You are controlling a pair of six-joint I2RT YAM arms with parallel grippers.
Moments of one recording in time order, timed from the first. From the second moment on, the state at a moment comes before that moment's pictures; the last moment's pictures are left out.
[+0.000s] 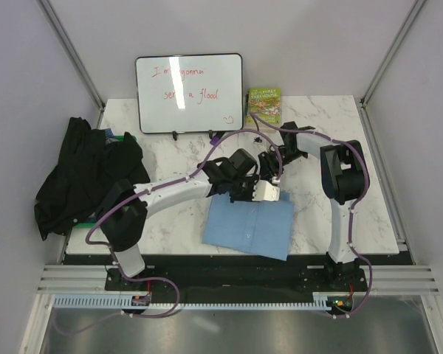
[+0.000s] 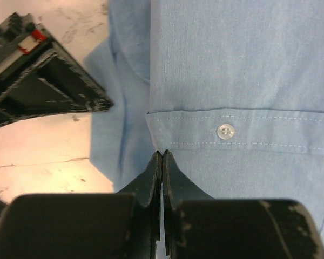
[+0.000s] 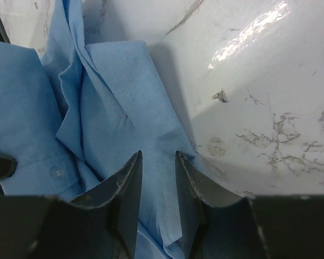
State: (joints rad) left arm -0.93 1.73 1.29 -0.51 0.26 0.84; right arm 0.23 2.18 1.52 -0.84 -0.88 -0.47
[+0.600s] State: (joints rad) left arm -0.81 1.89 1.30 -0.21 0.19 0.98; right arm 0.23 2.20 1.56 -0.90 -0.88 -0.52
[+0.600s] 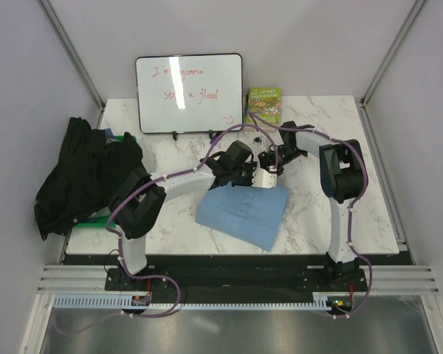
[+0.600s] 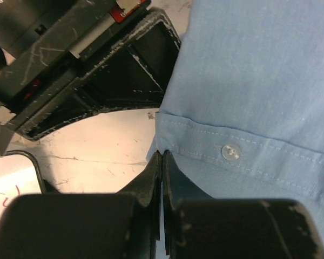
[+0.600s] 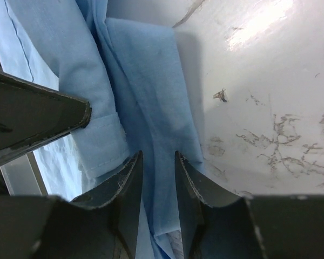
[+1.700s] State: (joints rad) left arm -0.47 1.71 1.40 -0.51 0.43 0.38; right arm 0.19 2.28 1.85 -0.86 -0.84 -0.40
